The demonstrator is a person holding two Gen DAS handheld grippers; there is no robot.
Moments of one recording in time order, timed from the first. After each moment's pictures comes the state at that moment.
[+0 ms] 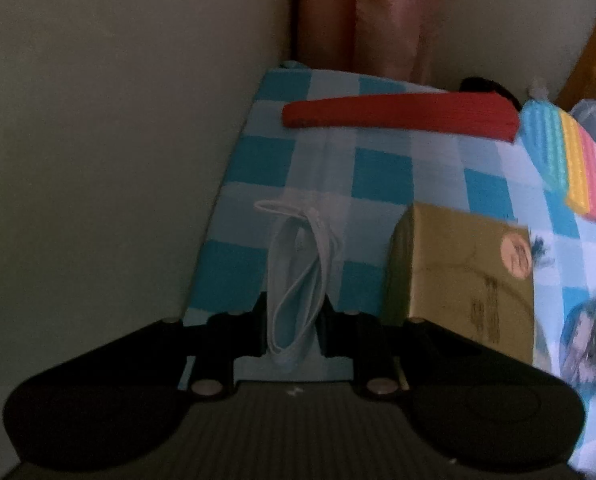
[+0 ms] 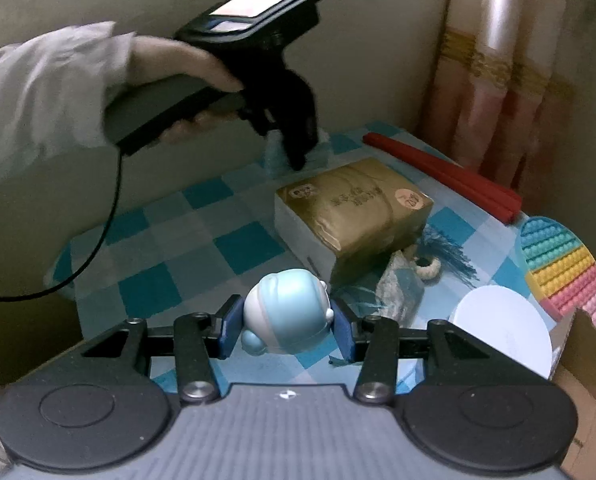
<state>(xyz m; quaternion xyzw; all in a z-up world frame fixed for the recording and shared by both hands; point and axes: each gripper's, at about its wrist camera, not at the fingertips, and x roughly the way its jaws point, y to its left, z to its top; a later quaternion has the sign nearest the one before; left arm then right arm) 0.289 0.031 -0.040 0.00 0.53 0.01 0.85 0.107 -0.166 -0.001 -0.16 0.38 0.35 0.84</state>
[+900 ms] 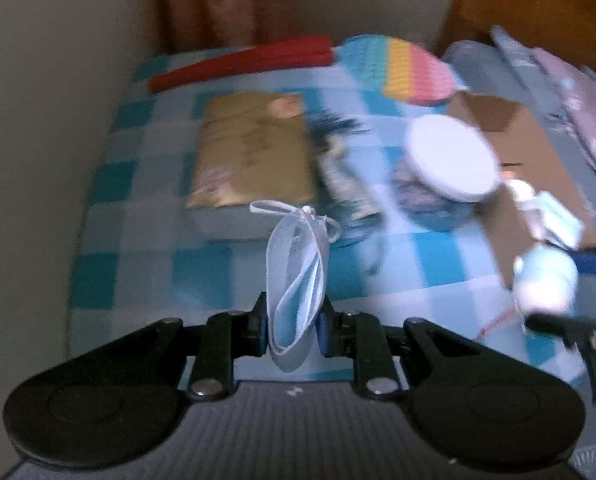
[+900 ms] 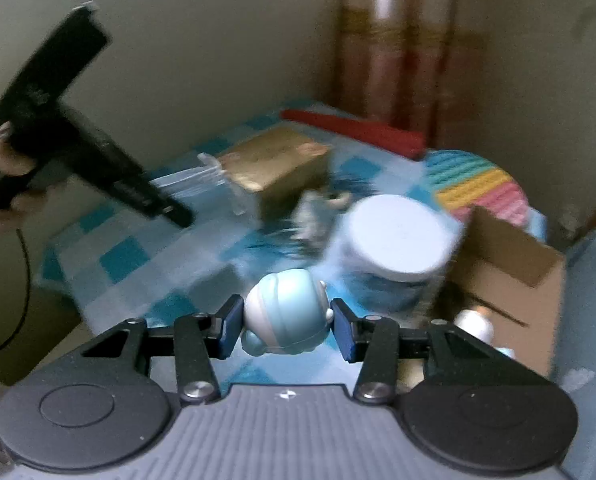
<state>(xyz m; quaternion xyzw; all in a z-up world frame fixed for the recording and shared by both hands) 0.135 -0.035 -0.015 0.04 0.52 -0.12 0.84 0.054 -0.250 0.031 -0.12 0.40 0.23 0.88</state>
